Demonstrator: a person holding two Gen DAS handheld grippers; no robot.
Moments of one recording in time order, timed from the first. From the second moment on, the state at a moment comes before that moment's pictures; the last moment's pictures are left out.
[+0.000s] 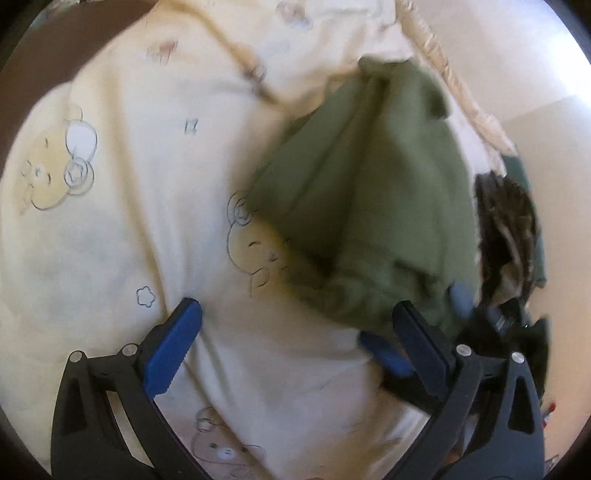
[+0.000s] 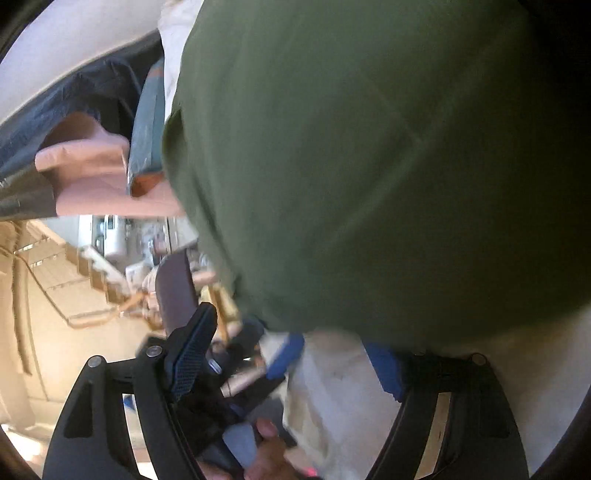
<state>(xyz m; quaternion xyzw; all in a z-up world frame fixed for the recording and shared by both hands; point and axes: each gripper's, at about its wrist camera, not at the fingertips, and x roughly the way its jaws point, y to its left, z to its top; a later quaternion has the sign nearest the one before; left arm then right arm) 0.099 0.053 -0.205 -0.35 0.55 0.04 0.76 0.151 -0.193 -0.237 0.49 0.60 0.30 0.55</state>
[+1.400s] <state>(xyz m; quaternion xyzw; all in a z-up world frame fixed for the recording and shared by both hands) 0.128 0.051 -0.184 -0.49 0.45 0.06 0.74 0.171 -0.285 -0.185 0.48 0.49 0.16 0.71</state>
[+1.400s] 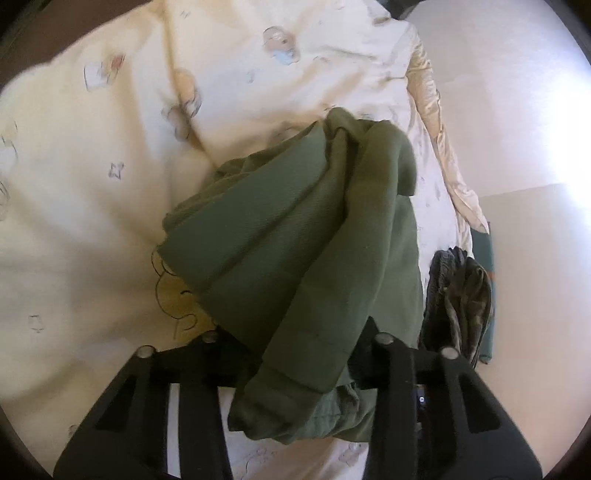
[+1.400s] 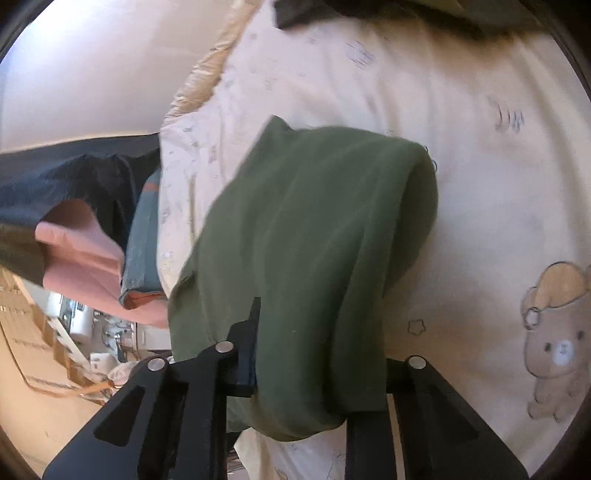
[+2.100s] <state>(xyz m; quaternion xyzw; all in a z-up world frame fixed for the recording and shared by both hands) 0.051 0.069 -0.108 -0.50 0.46 0.04 0.73 0.080 -0.274 -0.091 0.43 0.45 0.19 0.76</state>
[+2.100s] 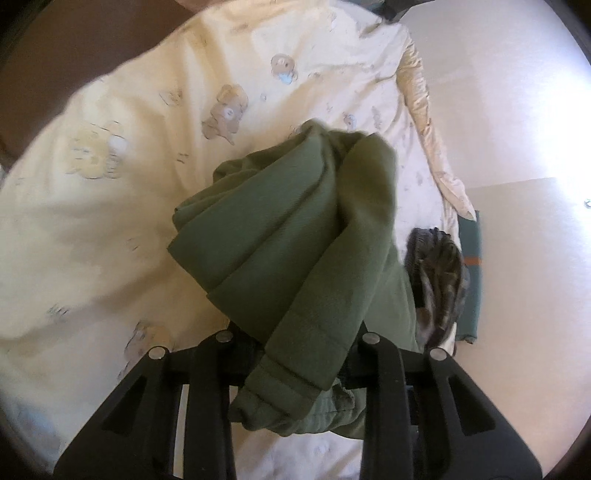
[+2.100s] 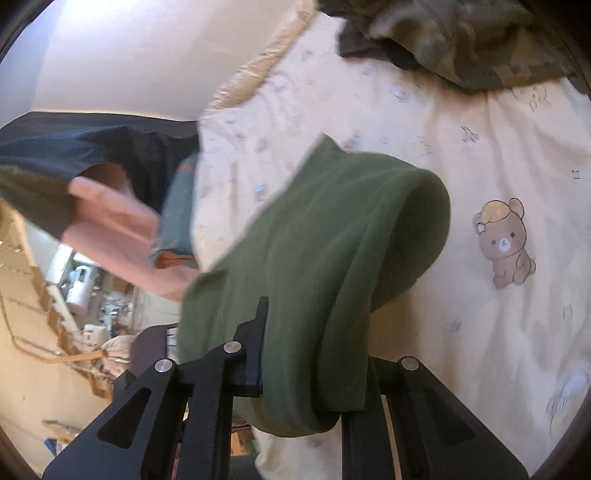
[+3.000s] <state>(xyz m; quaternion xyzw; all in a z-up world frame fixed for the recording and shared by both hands) 0.040 0.422 0.046 -0.42 0.35 0.09 0.83 0.150 0.108 0.010 0.32 0.43 0.42 0.73</state>
